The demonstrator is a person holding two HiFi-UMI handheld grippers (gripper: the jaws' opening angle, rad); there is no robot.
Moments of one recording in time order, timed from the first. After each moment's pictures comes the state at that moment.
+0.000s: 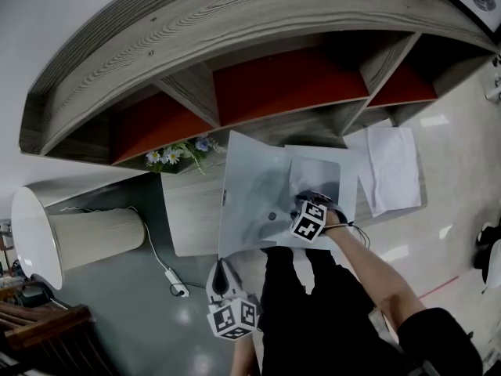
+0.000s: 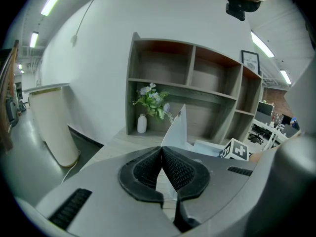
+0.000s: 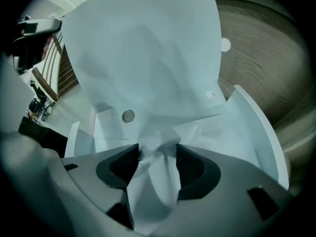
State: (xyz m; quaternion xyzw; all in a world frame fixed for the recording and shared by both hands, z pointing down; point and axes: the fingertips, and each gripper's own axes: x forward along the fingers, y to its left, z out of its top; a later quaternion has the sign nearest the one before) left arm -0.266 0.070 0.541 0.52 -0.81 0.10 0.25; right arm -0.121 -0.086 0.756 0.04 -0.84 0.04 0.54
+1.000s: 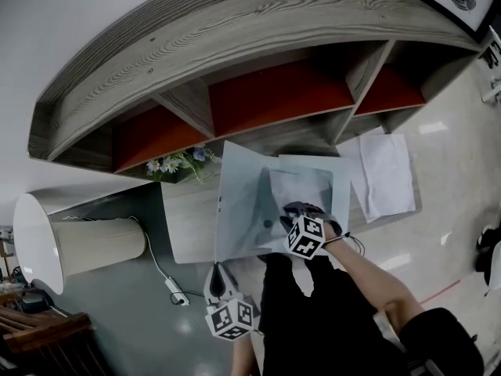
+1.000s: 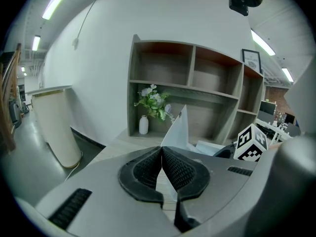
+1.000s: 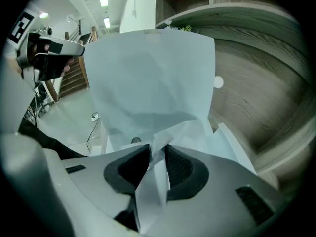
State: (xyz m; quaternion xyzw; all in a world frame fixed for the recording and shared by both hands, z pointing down) left arm -0.267 0.069 0.542 0.51 -0.82 0.10 0.24; right arm -0.137 -0.080 0.688 0.05 -0.89 -0.01 0.46
